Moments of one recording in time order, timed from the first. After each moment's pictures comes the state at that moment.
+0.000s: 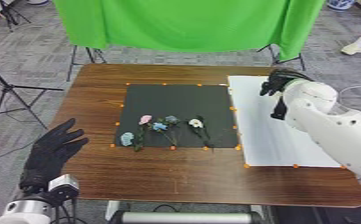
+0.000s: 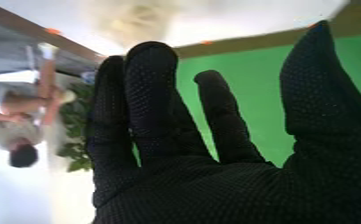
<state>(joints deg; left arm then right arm) 138.2 -67.9 -103.5 -130.8 51.4 12.8 5.2 -51.9 -42.0 43.4 -88.2 -104.3 -13.8 43.4</state>
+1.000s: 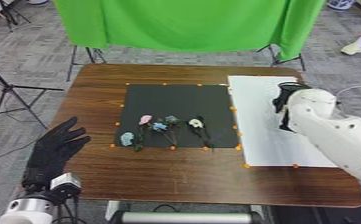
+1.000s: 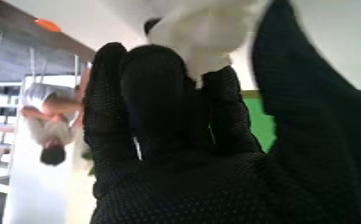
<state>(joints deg) 137.3 -68.0 -102.8 -130.7 51.4 12.7 5.3 -53.2 -41.7 41.7 -85.1 -105.4 -17.5 48.4</state>
